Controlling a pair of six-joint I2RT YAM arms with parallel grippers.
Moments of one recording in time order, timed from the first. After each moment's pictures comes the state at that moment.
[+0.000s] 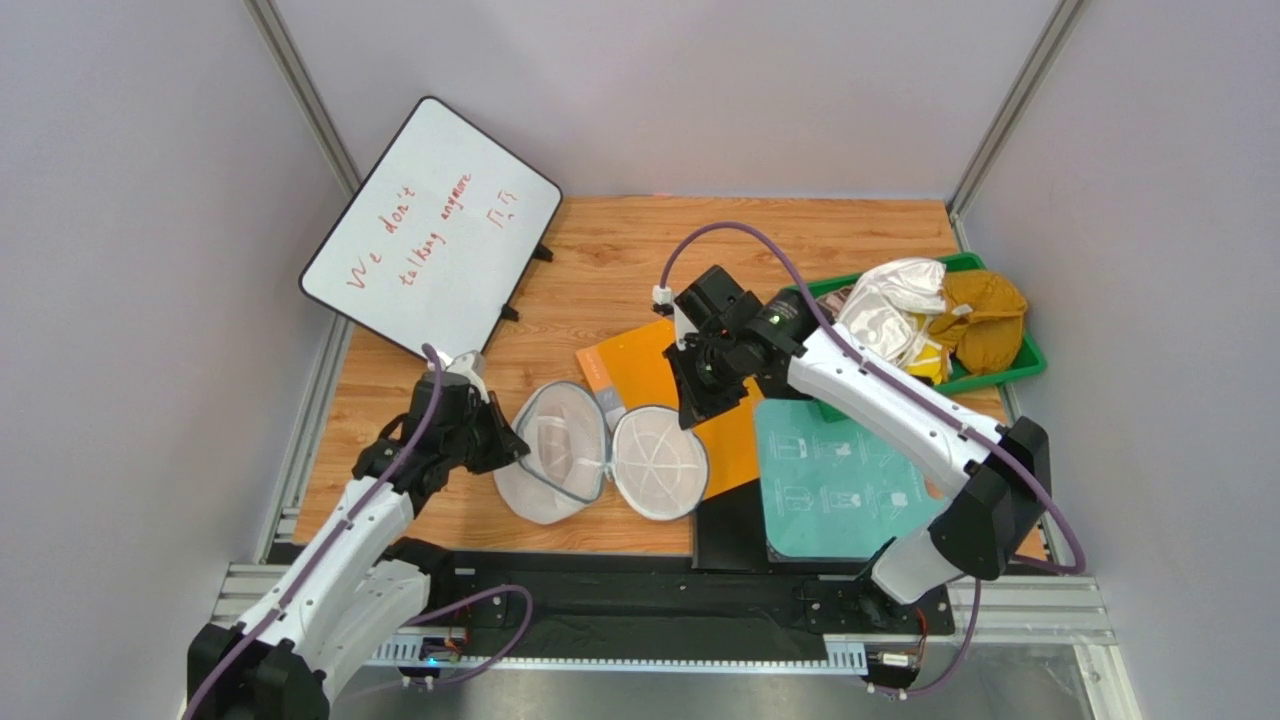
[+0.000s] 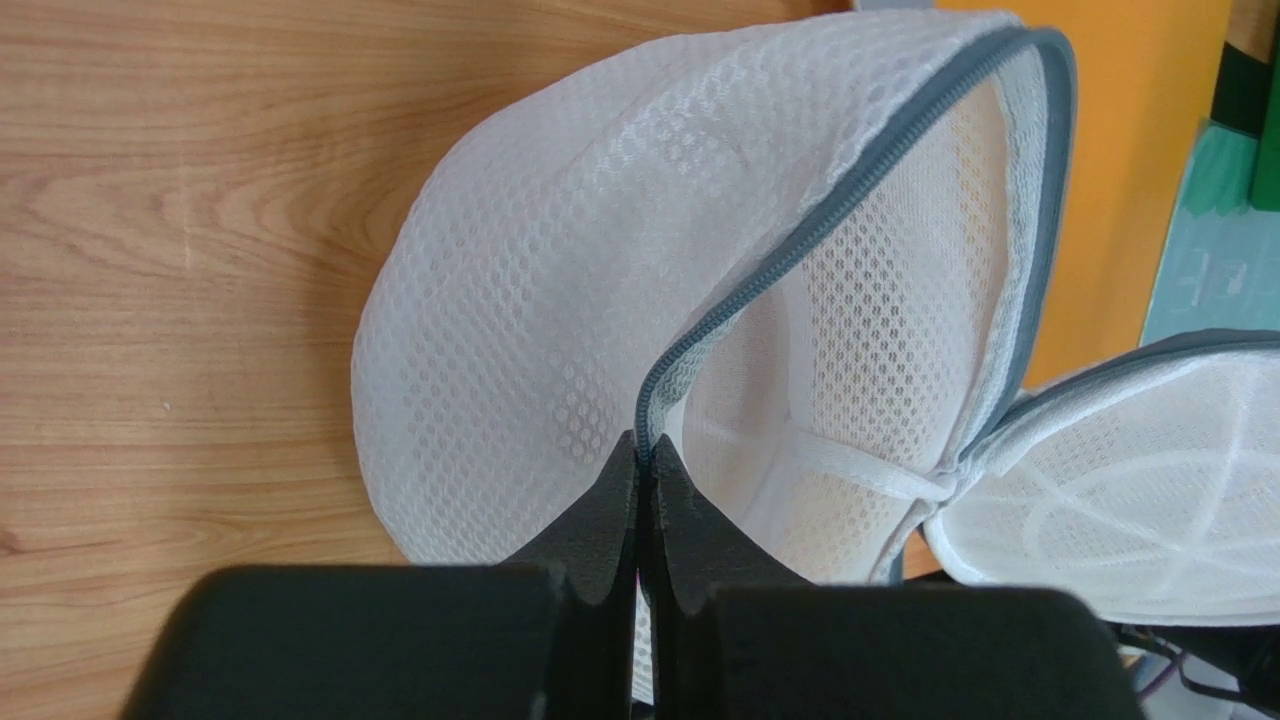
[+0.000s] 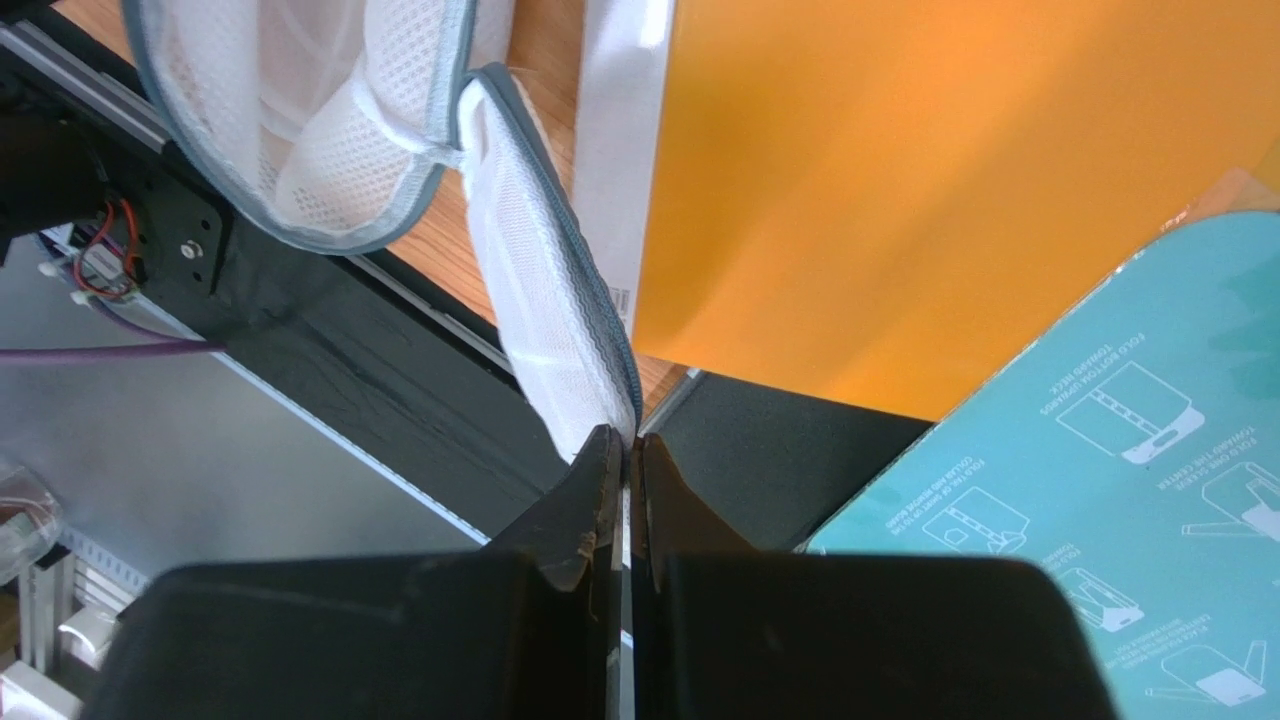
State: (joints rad) left arm -0.29 0.79 0.48 -0.52 0.19 -0.59; right arm 0.79 1.52 1.44 -1.04 -0.18 0.34
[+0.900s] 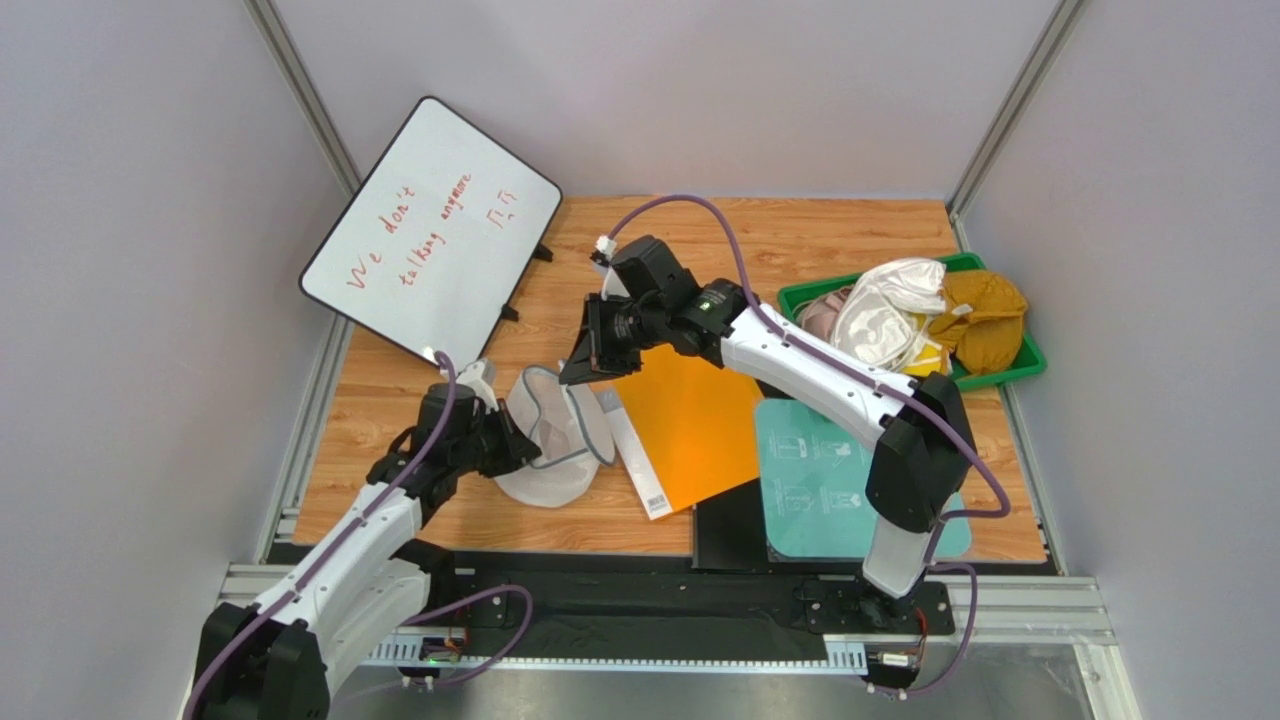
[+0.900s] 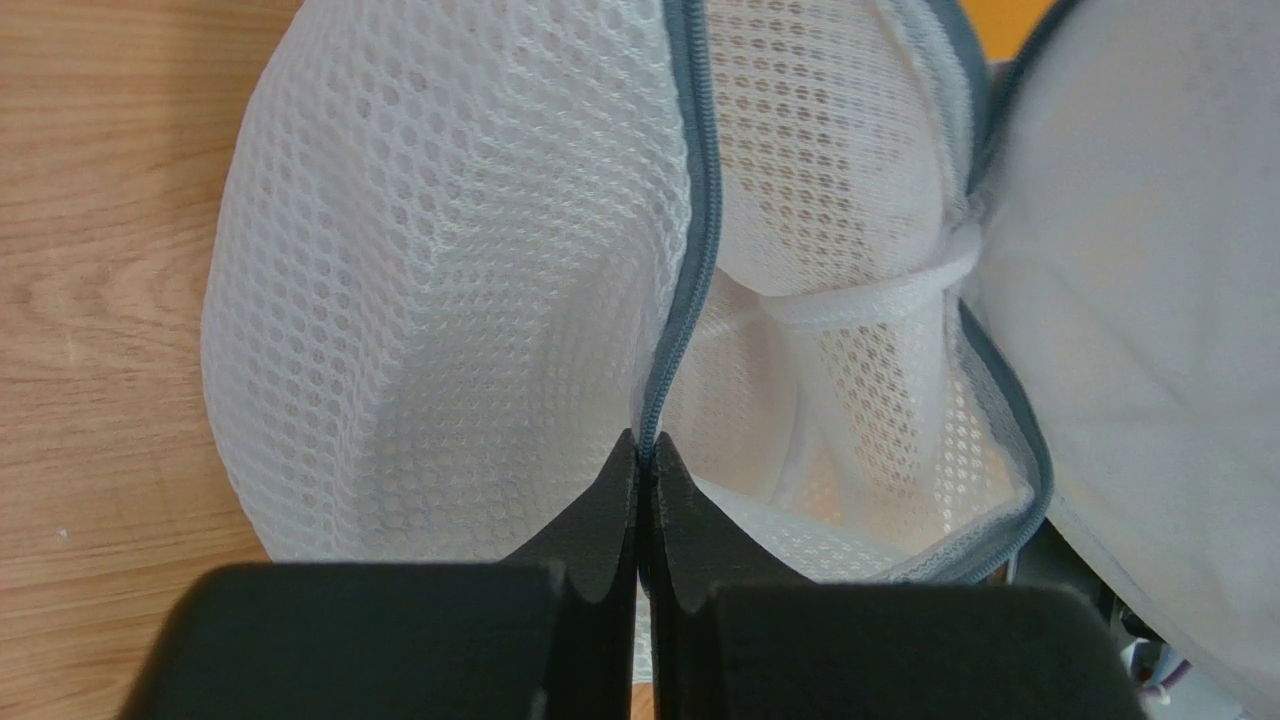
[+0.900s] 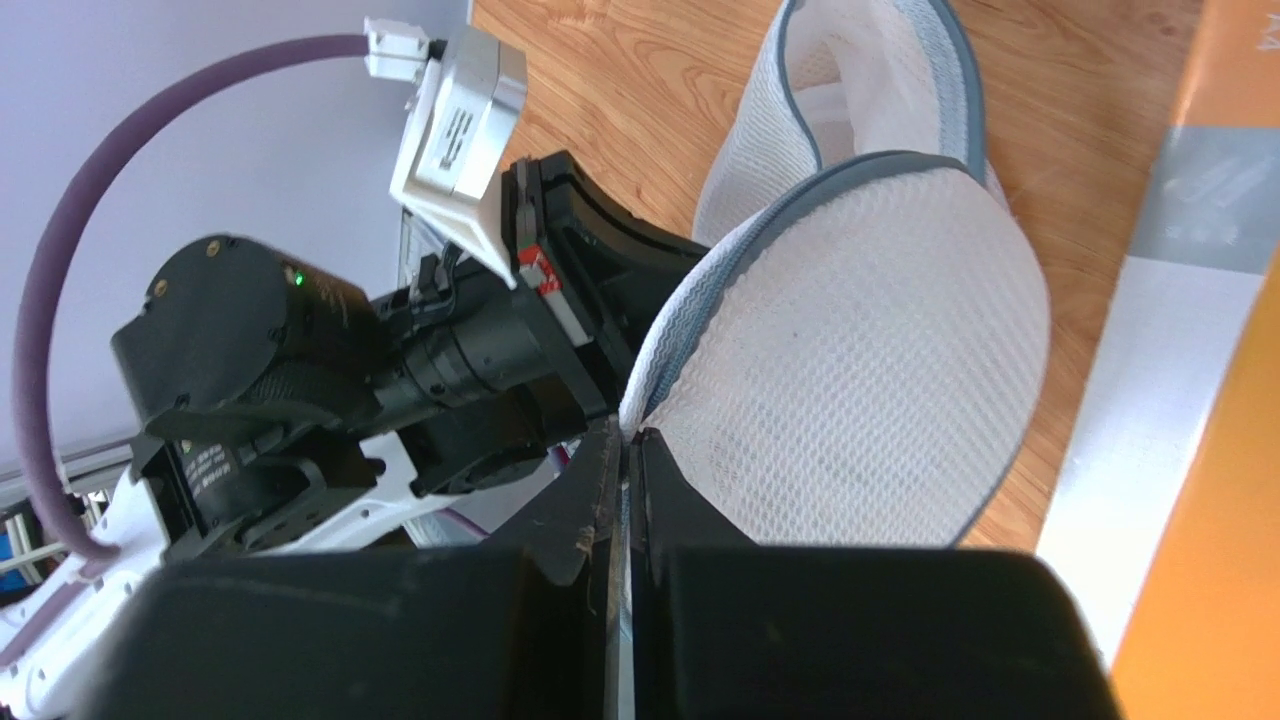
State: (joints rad) left arm -0.29 0.83 0.35 -0.27 0.24 -0.57; right arm 0.84 1.78 1.61 -0.55 -0.43 0.81
